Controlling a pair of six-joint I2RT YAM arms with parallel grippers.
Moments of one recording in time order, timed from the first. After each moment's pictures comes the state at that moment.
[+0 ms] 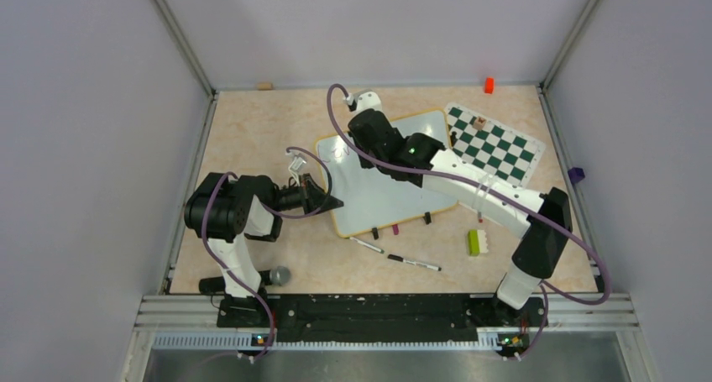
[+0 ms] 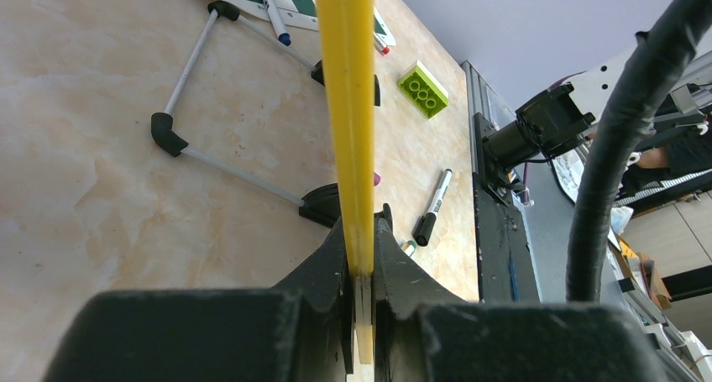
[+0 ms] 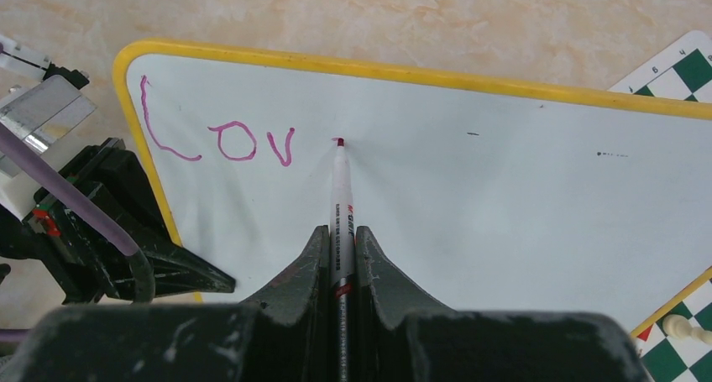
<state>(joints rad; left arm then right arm) -0.13 1.89 0.39 1.53 1.22 -0.76 0.94 1.69 1.64 -0.62 0.48 0.29</state>
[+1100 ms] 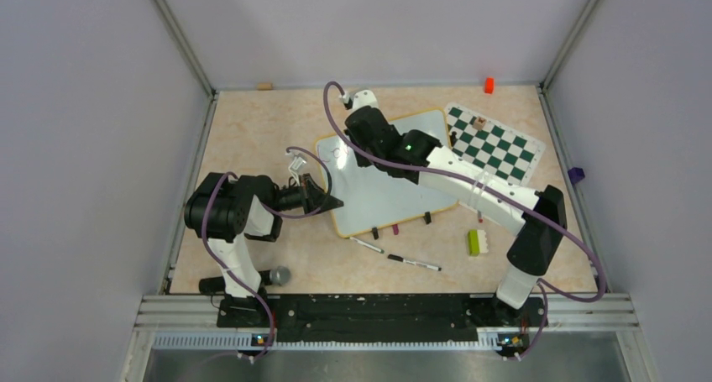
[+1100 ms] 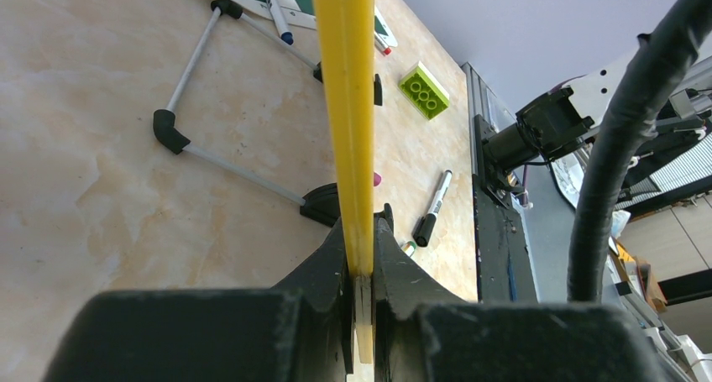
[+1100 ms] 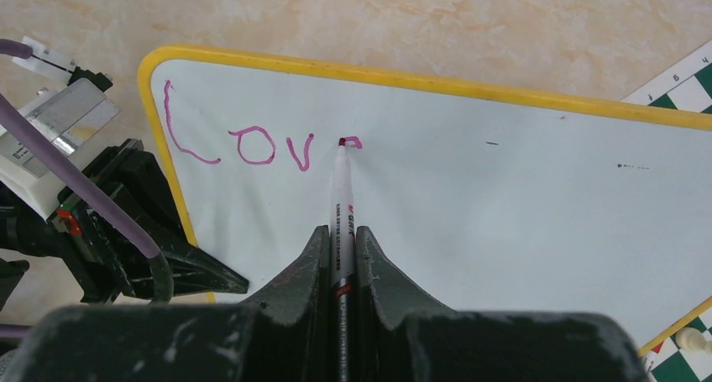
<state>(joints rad) -0.13 1.89 0.39 1.52 1.22 -0.76 0.94 1.72 1.69 -0.63 0.44 0.29</state>
